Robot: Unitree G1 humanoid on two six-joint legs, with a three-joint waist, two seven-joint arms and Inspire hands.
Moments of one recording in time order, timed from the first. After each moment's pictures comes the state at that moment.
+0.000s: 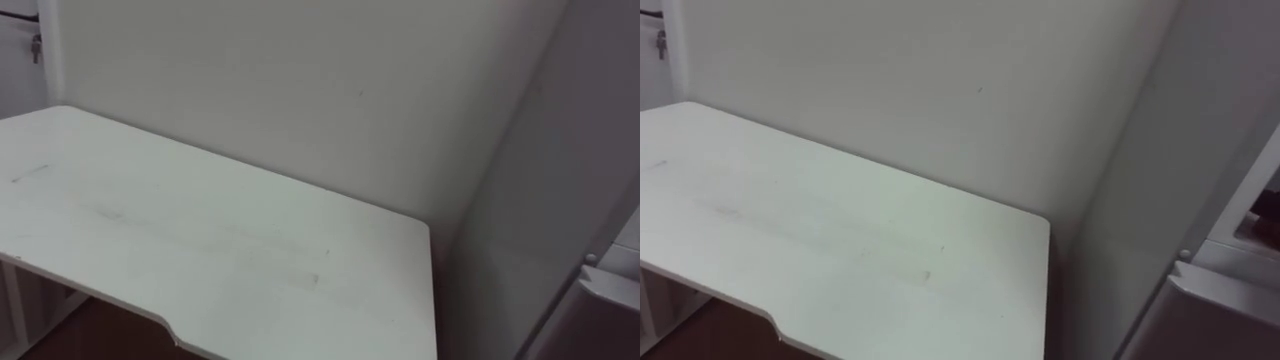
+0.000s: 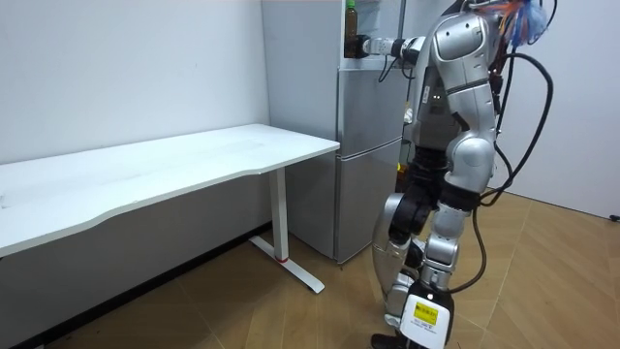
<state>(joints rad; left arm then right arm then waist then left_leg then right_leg) 0.42 0.32 0.25 1.04 0.31 0.15 0.15 -0.68 -0.83 -0.02 0.84 0.78 0.10 -0.35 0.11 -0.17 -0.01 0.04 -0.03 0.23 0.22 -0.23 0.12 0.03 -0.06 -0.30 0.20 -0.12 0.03</state>
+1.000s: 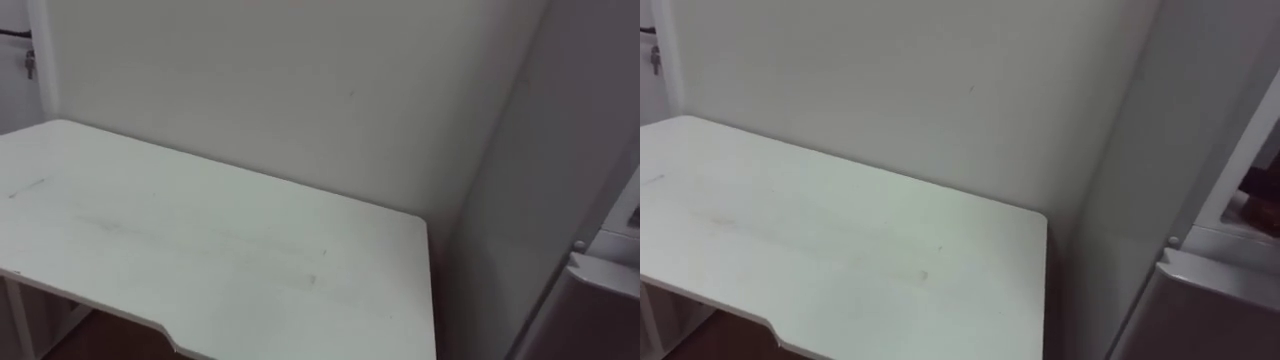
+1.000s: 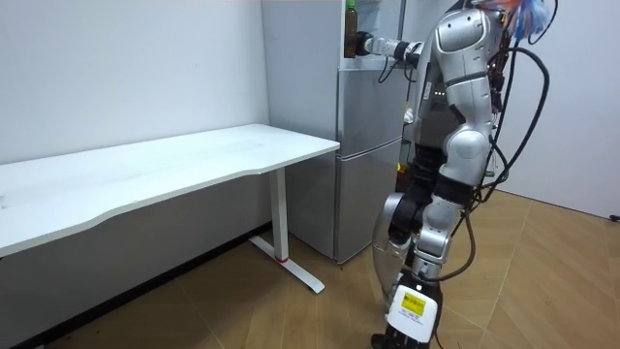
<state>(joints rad) 0.38 0.30 0.21 1.06 0.31 0.14 0.17 -0.66 -0.83 -0.02 0.65 0.78 0.08 -0.43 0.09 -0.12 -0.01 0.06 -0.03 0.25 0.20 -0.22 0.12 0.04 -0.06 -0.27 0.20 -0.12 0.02</state>
